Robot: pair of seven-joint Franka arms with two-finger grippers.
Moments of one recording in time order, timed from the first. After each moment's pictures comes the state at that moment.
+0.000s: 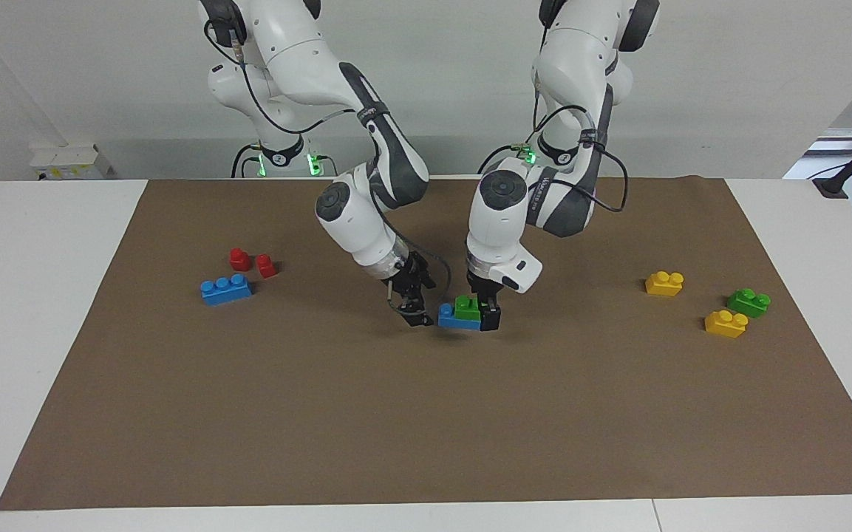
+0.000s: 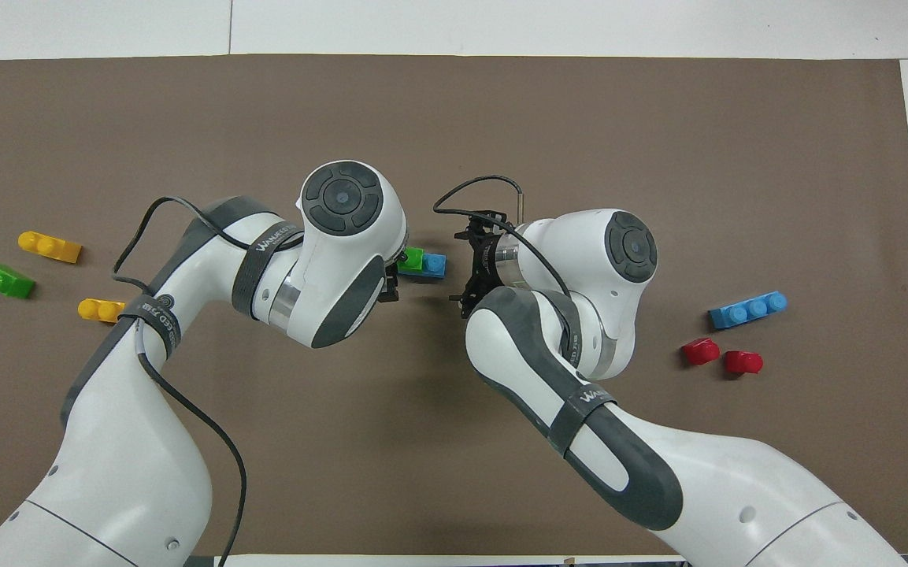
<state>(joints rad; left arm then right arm) -0.48 0.41 -0.10 -1.73 0.08 2.18 -2.20 0.48 0.41 0.06 -1.91 0.68 2.55 1.66</state>
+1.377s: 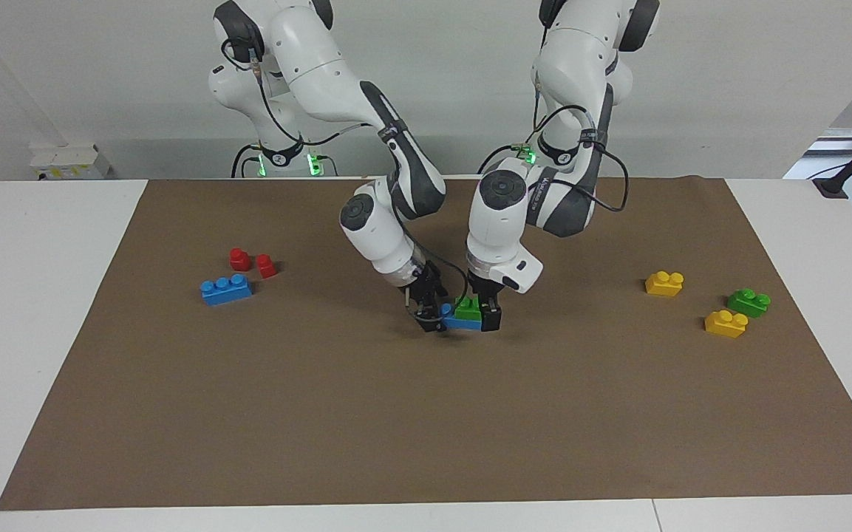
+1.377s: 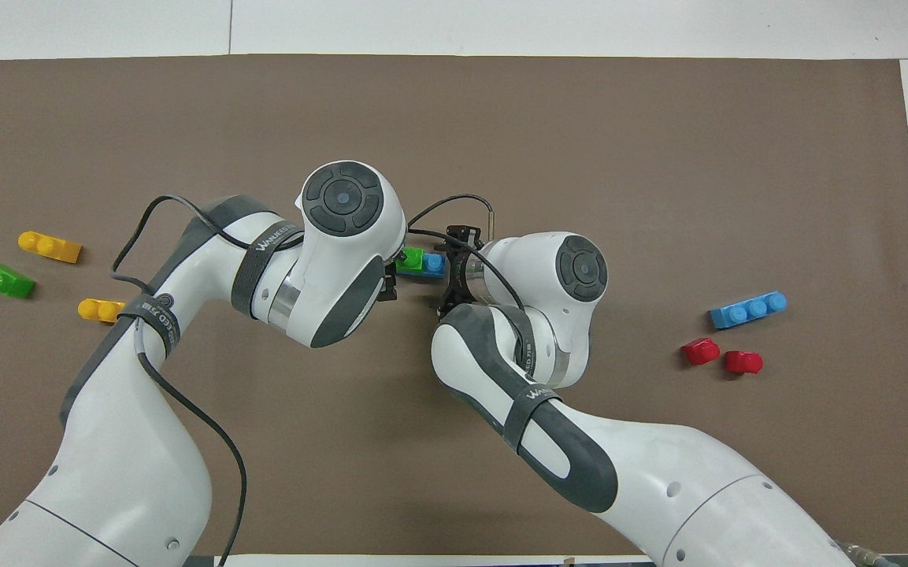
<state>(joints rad) -0.48 0.41 -0.10 -1.73 0.09 2.18 -2.20 0.54 0.50 0.06 -1.88 0.70 2.66 1.66</state>
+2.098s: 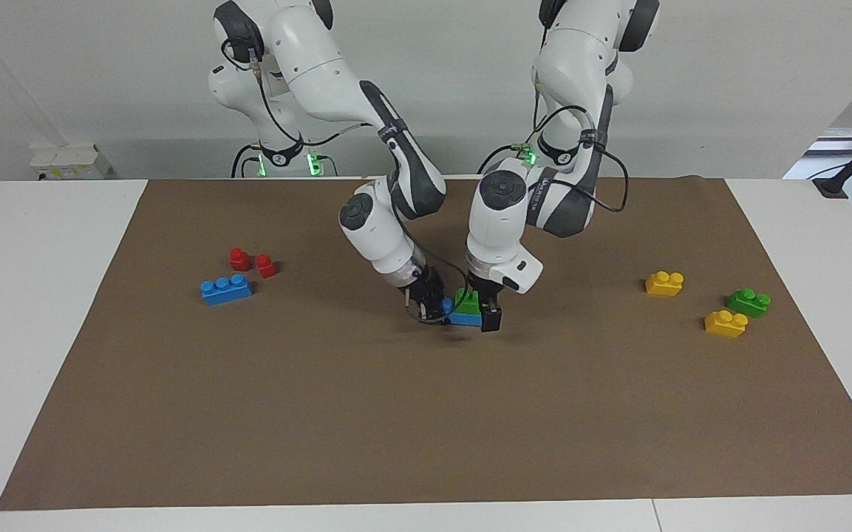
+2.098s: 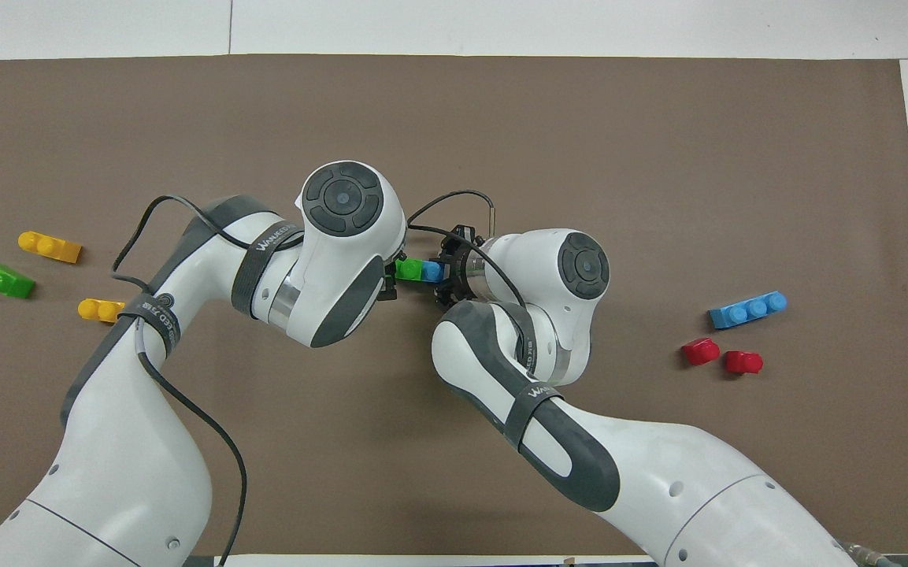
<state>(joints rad) -0.48 0.41 -0.10 -1.73 0.09 2.19 -2.20 0.54 0.50 0.05 -1.87 0.71 2.66 1.66</state>
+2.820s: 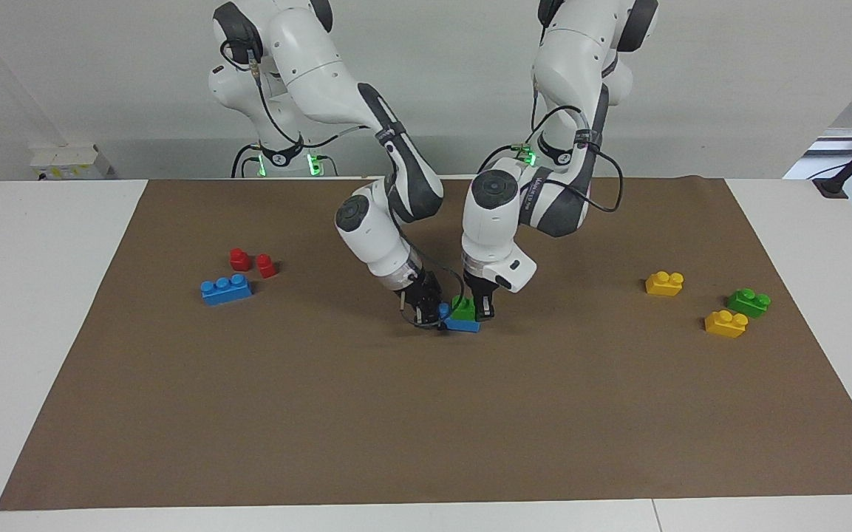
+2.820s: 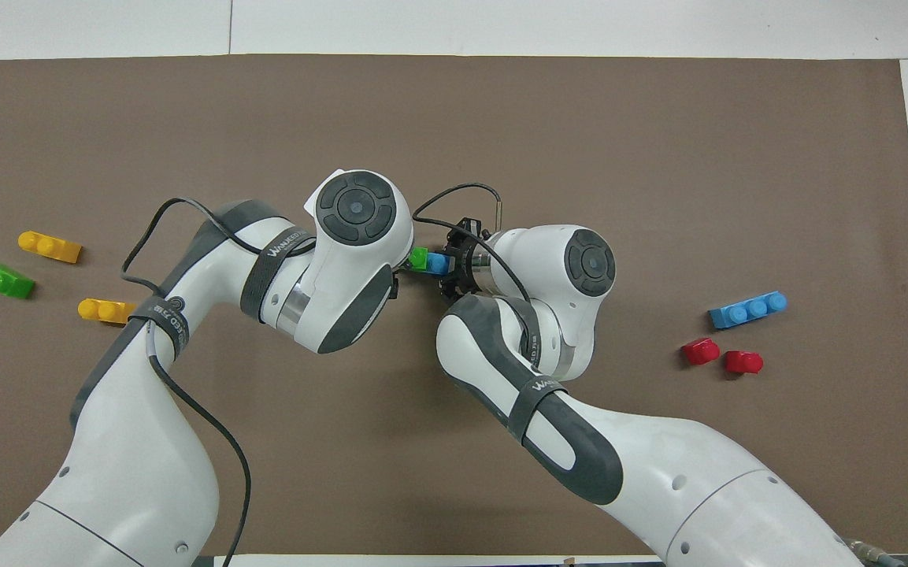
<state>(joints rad) -0.49 0.41 -0.11 -1.75 0.11 2.19 -2.19 0.53 0.51 0.05 -1.87 0.71 2.68 1.67</state>
